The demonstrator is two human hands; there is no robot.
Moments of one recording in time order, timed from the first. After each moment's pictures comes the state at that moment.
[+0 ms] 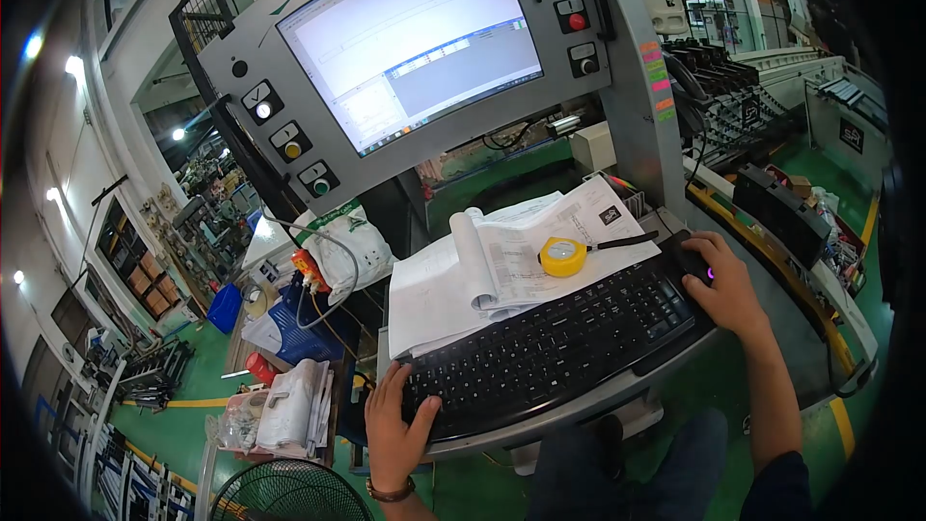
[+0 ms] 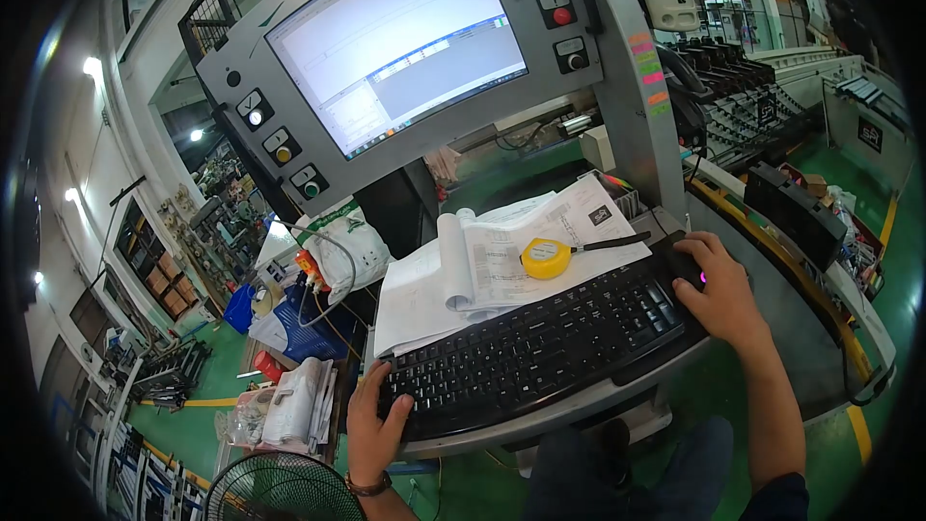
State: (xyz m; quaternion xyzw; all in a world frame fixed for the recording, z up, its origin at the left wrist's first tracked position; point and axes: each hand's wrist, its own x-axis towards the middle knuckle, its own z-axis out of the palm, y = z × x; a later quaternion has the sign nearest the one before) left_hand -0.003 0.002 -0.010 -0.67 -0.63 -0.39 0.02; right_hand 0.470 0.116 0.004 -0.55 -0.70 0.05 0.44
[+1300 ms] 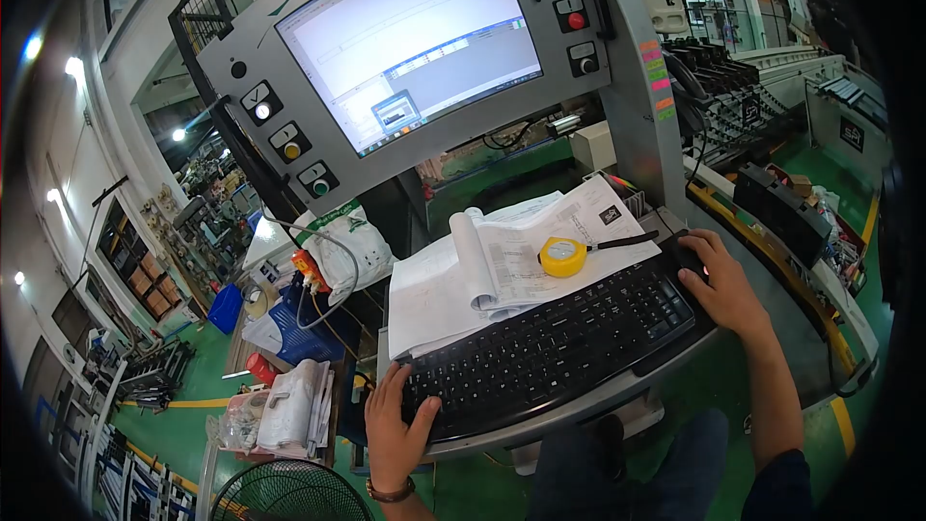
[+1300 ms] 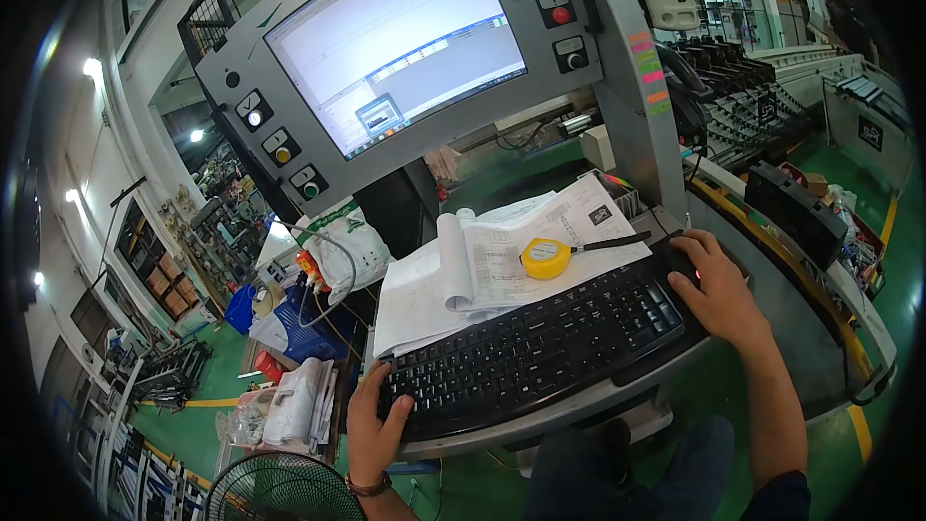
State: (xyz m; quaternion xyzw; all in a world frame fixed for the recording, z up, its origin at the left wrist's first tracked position) left_hand -0.004 0.004 -0.011 -0.67 -0.63 -0.39 0.02; right_hand 0.469 0.117 0.008 -0.53 -0.73 0.07 0.42
